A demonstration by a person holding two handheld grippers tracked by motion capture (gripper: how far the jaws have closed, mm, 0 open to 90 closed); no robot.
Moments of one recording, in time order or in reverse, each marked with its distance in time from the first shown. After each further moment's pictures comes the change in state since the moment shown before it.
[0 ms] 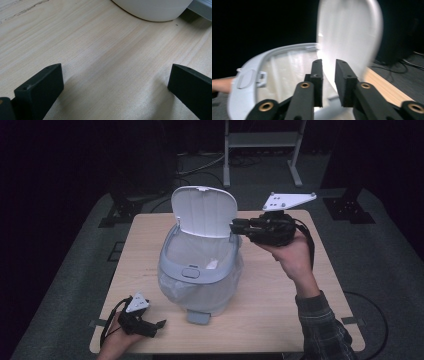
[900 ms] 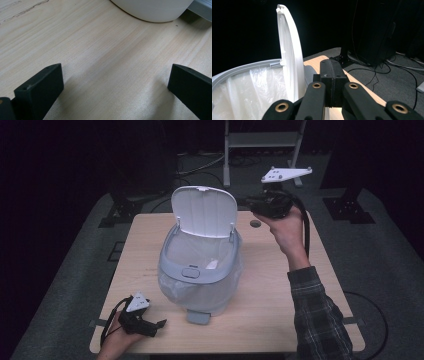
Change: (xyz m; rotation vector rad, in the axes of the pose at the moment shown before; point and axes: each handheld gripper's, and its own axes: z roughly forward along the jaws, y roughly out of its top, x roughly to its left) left arm 0.000 0.001 0.001 0.000 -0.002 0.003; right arm -0.053 0.027 0.023 -0.022 -0.093 0.021
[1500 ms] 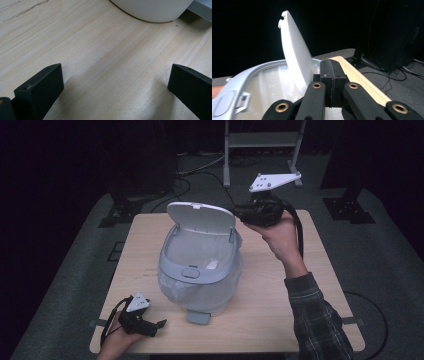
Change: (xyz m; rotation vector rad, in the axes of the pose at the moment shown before) left arm 0.000 0.000 0.000 0.000 -0.002 0.001; right arm 0.038 0.003 0.001 0.016 0.117 -0.068
